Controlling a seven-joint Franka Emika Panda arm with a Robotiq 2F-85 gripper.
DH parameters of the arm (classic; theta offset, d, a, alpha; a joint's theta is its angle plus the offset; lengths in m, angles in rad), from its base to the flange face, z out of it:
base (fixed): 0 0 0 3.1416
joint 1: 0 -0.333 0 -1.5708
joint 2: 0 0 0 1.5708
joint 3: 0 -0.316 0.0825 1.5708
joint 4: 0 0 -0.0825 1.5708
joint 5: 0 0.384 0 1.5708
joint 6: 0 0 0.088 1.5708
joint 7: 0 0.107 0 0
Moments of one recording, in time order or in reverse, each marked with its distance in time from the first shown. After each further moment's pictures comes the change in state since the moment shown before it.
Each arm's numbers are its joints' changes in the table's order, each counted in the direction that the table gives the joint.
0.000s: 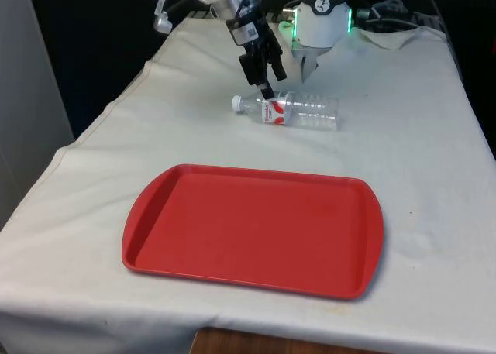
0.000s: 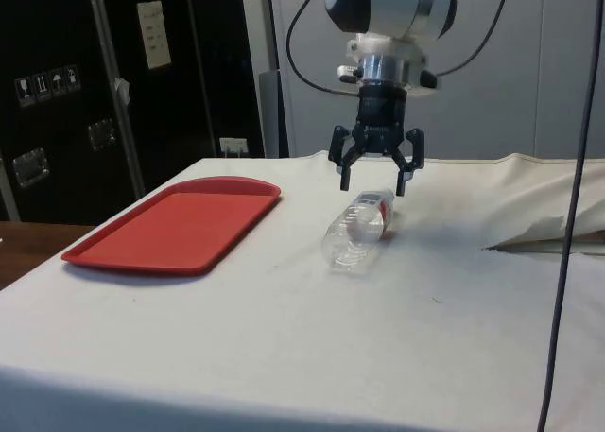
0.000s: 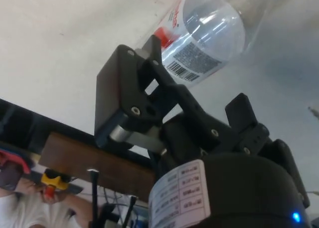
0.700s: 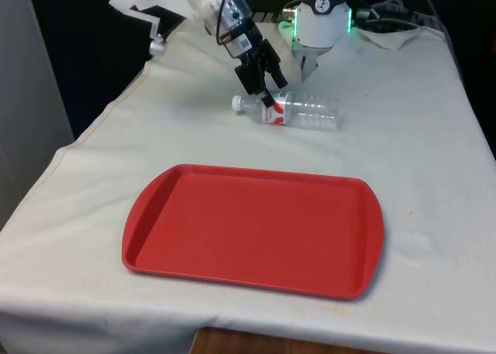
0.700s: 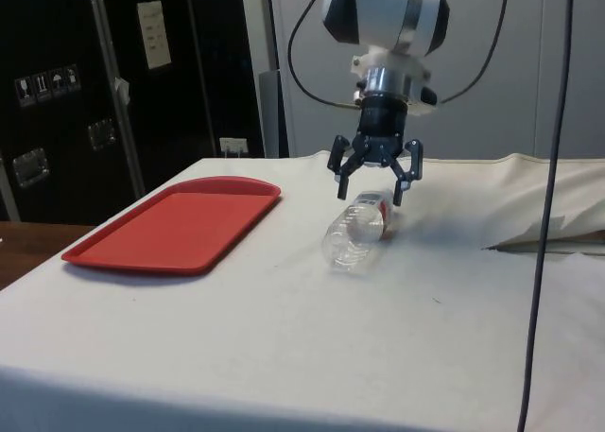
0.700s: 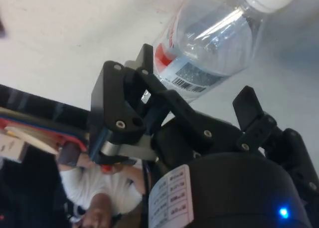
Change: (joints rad) arm 0.012 -0.106 0.052 -0.073 0.158 -0.155 -0.180
